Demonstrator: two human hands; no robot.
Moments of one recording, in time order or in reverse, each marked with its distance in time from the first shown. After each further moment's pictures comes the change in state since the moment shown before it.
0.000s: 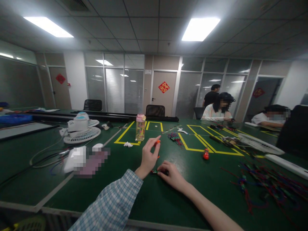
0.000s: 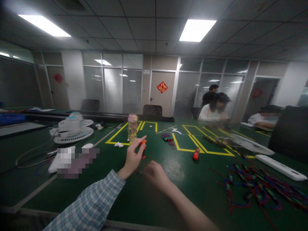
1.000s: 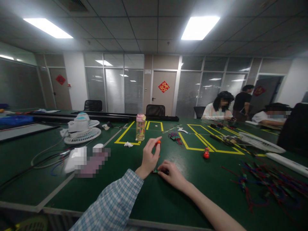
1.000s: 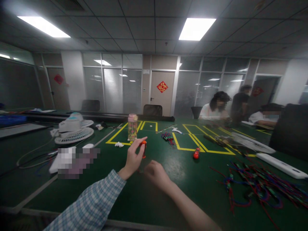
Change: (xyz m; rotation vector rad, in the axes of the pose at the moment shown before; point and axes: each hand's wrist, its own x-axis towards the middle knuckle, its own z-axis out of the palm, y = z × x) left_hand -0.002 0.002 -0.001 0.070 -0.016 0.065; right_hand 0.000 -0.003 -0.001 -0.016 -0.010 0.015
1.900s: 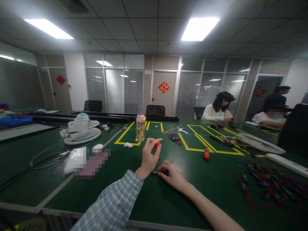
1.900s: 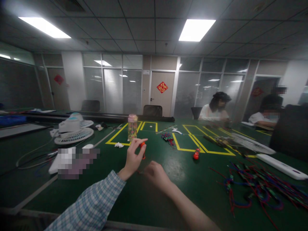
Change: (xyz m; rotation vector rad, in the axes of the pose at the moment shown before) left_hand -0.001 -0.003 0.001 0.039 0.040 -0.014; right_hand 0.001 0.001 0.002 -0.001 -0.007 0.022
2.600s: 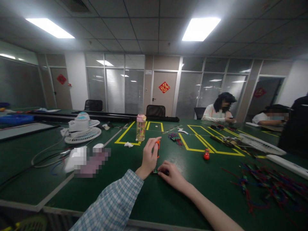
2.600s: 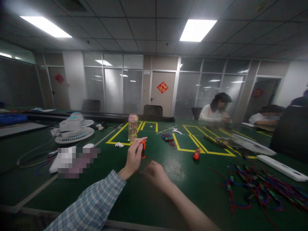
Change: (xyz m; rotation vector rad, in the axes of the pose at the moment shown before) left_hand 0.001 0.002 -0.001 -0.059 -0.029 -0.025; right_hand -0.001 0.004 0.001 0.008 0.019 -0.031
